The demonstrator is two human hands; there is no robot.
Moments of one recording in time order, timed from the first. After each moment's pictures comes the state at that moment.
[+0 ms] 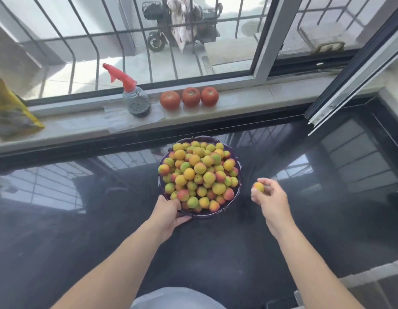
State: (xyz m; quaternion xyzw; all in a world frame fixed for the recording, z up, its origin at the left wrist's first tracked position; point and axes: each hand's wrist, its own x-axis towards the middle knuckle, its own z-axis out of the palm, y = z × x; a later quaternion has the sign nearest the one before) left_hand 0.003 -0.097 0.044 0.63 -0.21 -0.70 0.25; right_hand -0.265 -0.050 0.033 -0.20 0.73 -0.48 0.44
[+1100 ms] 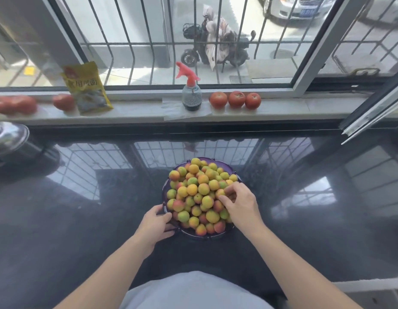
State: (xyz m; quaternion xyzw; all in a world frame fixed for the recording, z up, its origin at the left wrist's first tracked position) left_hand 0.162 0.006 0.036 0.69 -0.25 -0.63 0.26; right_hand -0.093 -0.015 0.059 -0.58 0.70 -0.28 0.31
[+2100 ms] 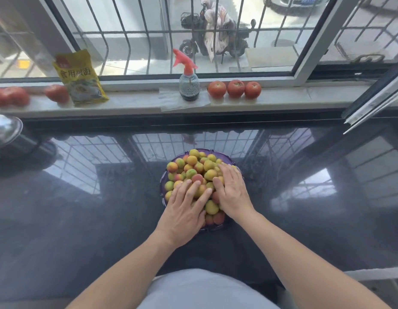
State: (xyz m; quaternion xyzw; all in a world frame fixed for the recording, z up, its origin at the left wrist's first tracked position) left_hand 0.114 0.010 0.001 0.47 -0.87 0.02 0.16; right_hand -0.086 -0.035 0.016 -0.66 0.66 -0.23 0.26
